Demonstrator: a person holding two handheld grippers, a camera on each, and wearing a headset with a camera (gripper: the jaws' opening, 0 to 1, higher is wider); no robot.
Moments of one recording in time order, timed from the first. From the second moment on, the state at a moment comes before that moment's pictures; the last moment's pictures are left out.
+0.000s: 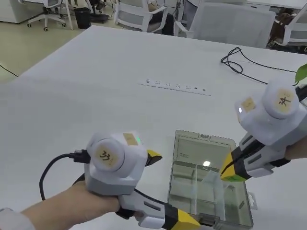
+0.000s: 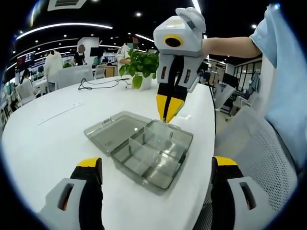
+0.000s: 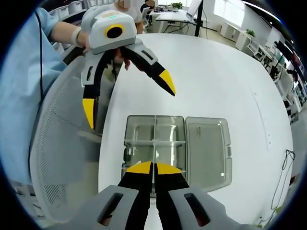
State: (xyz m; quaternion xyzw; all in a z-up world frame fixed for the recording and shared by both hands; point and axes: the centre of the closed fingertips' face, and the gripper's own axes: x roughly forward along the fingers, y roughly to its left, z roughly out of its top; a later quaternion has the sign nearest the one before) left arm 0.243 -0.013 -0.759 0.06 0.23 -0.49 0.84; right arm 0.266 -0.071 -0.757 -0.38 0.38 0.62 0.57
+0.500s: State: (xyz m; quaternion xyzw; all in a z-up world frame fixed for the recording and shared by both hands) left arm 0.242 -0.016 -0.759 0.05 0.24 -0.49 0.83; right arm 0.266 -0.068 -0.755 -0.37 0.38 0.62 0.58
